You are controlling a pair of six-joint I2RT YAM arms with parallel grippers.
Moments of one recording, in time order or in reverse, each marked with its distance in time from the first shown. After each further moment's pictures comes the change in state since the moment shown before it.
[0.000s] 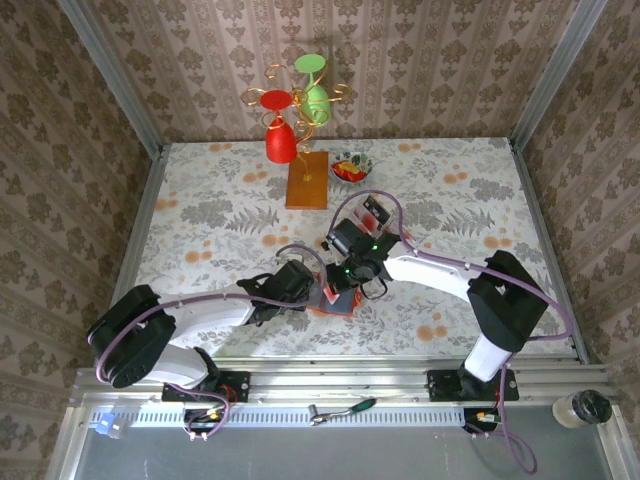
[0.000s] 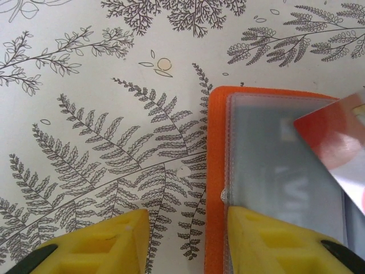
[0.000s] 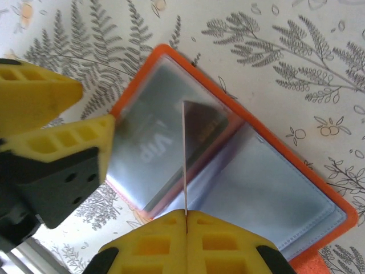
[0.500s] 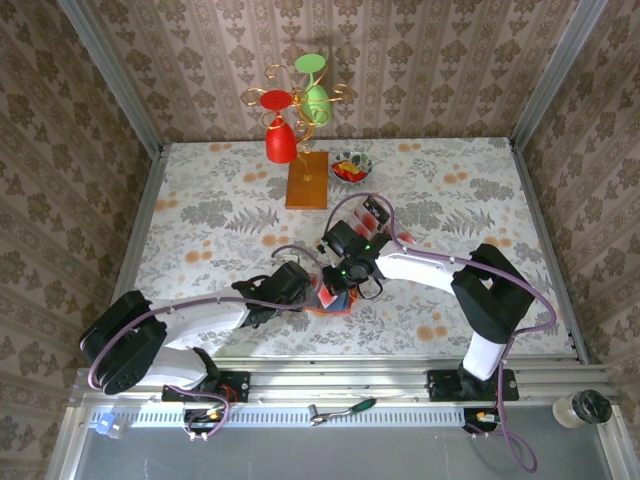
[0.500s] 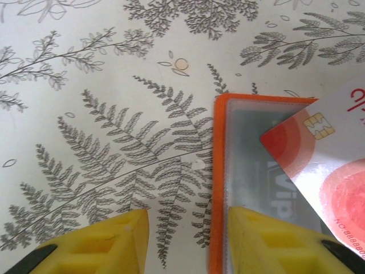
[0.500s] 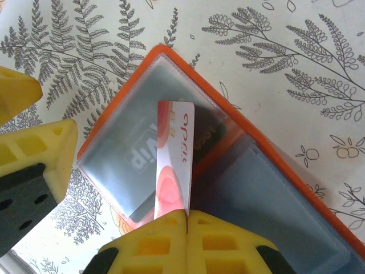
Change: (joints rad) left arm -0.002 -0.050 -0.018 -0.035 -0.027 -0.021; right arm 0.000 0.073 0.025 0.018 -0.006 -0.056
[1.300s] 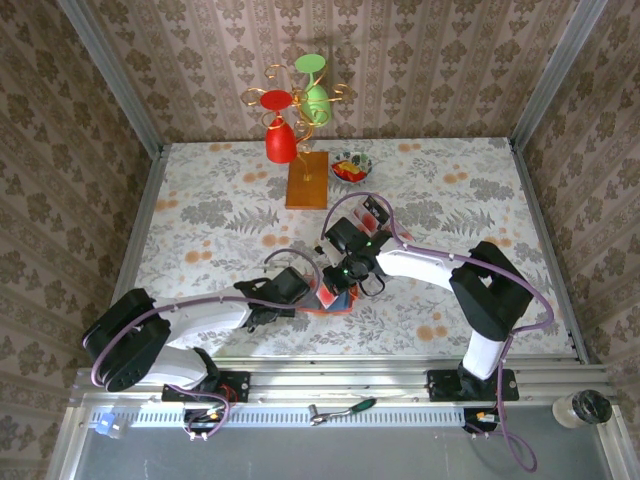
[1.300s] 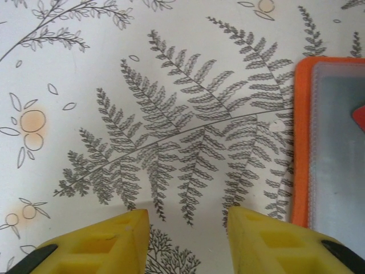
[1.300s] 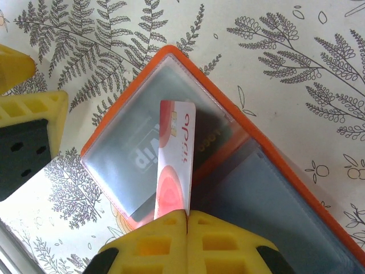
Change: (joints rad) left arm -0.011 0.021 0.000 -0.134 -0.059 -0.086; right arm -0.029 0.011 0.005 -0.004 -0.068 -0.140
